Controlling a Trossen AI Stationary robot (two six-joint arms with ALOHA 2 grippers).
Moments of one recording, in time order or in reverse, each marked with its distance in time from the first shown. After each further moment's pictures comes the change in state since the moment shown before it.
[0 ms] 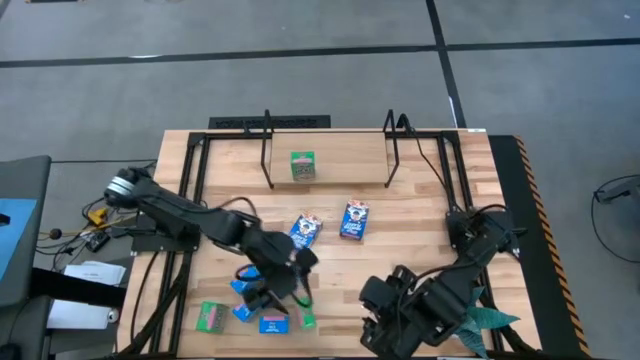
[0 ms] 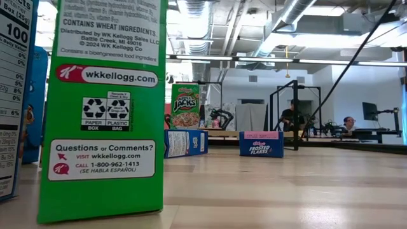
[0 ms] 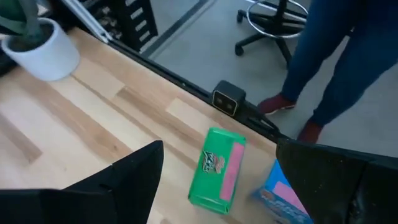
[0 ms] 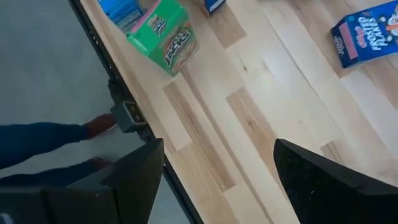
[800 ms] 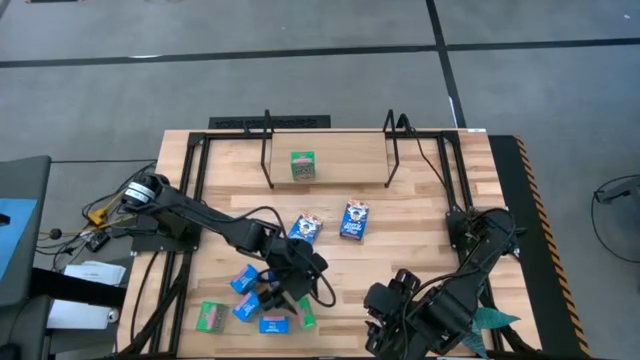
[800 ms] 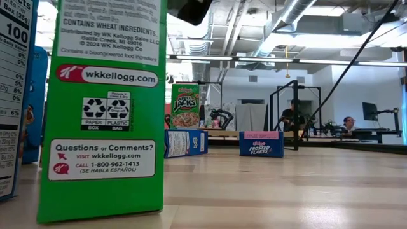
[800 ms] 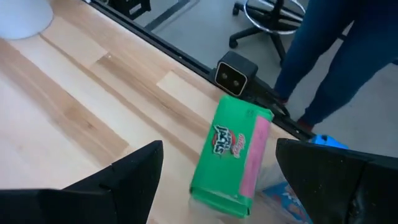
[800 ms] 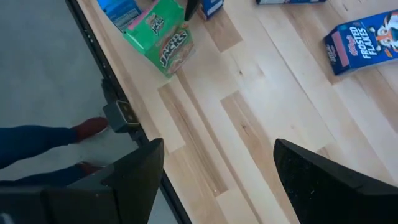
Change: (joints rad) left arm 0.033 0.113 -0.118 0.176 0.058 -0.041; right arm 0.031 0.001 -0.023 -0.004 0.056 -0.008
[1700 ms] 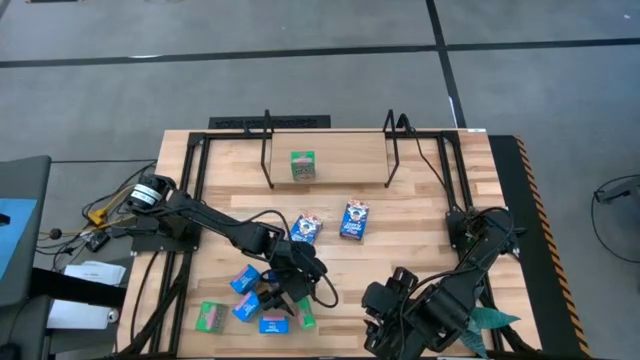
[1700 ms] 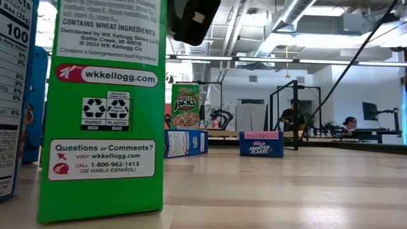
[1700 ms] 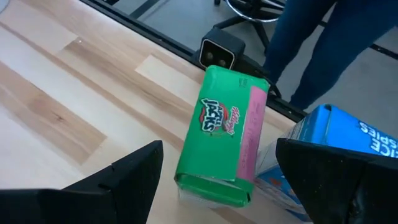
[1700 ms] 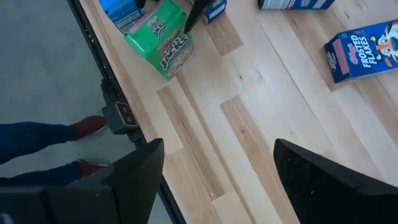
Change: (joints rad) left arm 0.013 0.049 -0.035 0.022 0.071 0.065; right arm -0.020 0.000 0.000 0.001 0.000 -0.051
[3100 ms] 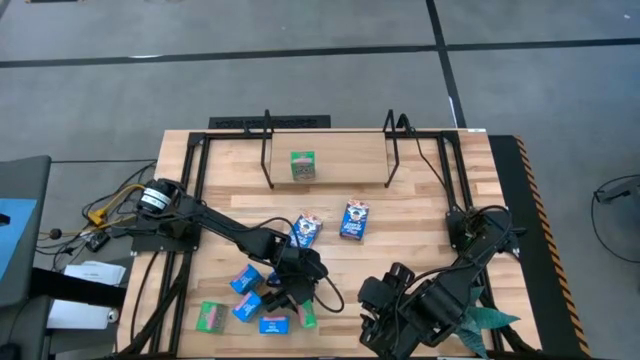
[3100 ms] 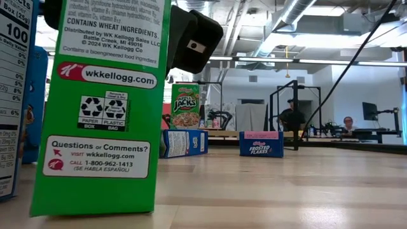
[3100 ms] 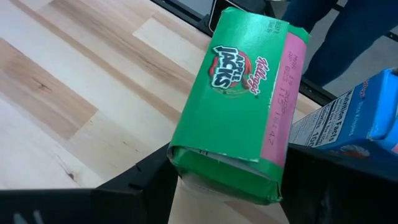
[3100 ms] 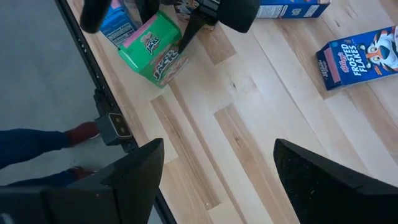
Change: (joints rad) left arm -0.011 0.080 0.000 0.000 -0.051 0.000; right arm -0.023 0.000 0.000 0.001 0.006 -0.007
